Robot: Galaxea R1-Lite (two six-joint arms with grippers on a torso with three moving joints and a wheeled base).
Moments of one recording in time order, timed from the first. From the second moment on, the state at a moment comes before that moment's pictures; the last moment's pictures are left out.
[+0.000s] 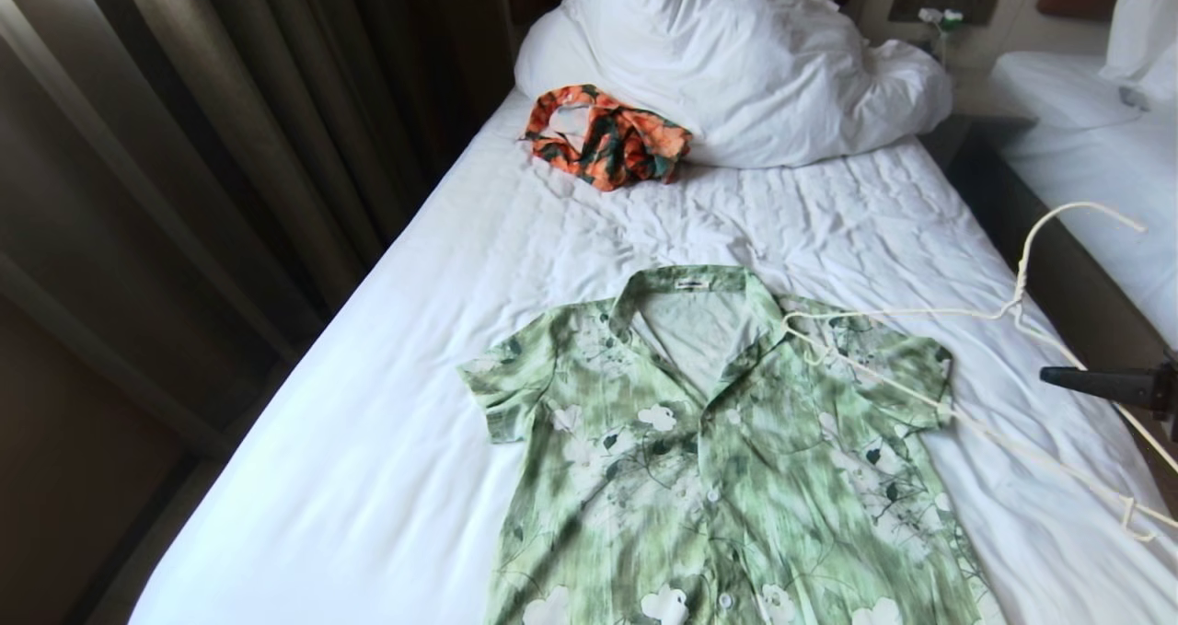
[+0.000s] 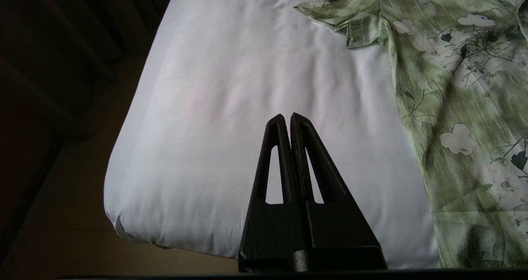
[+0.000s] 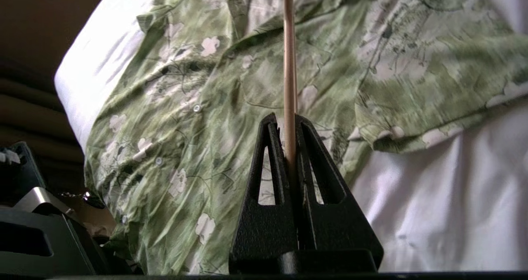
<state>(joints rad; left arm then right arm) 0.01 0.00 -0.04 0.10 -0.01 0.09 -0.50 1.66 -0.93 0.01 1.20 -0.44</state>
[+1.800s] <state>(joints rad) 0.01 0.01 -0.11 0.10 -0.05 0.06 -0.41 1.70 -1.07 -0.15 1.52 -0.15</state>
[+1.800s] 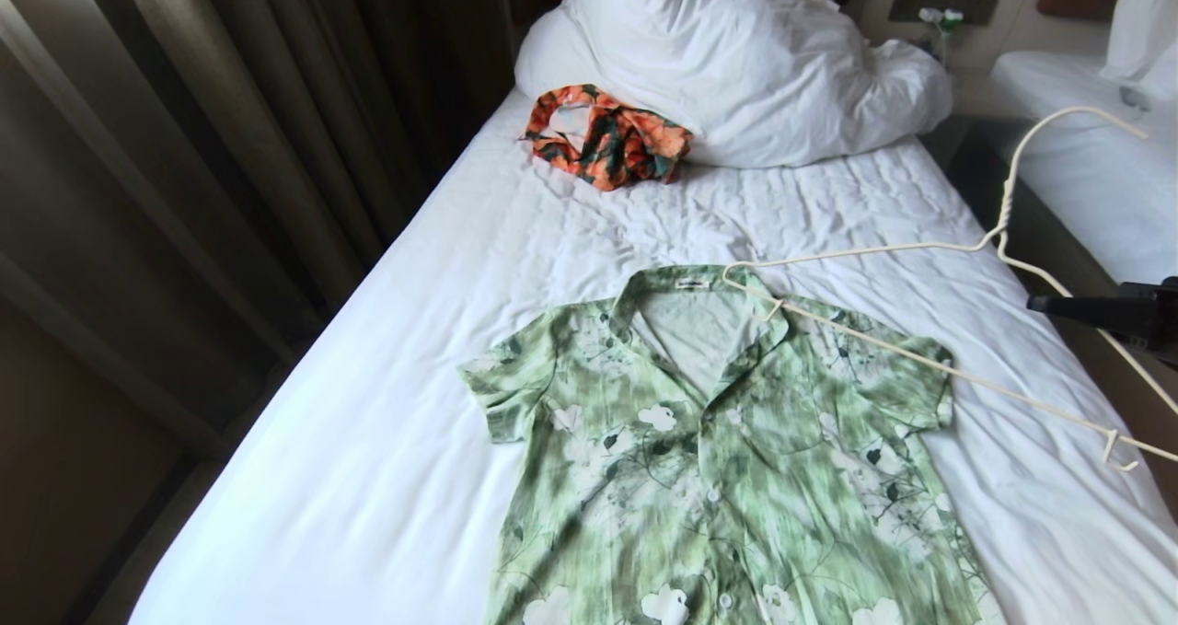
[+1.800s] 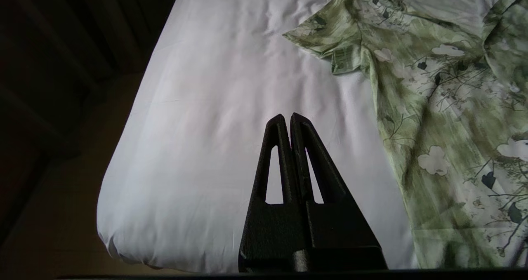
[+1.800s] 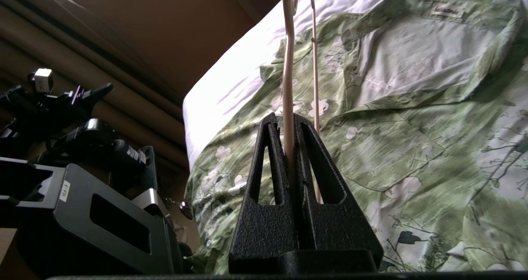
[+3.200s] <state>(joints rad) -0.29 1.48 -0.57 -0.51 -0.46 -0.15 -0.45 1.74 -1.18 -0.14 1.52 -0.15</state>
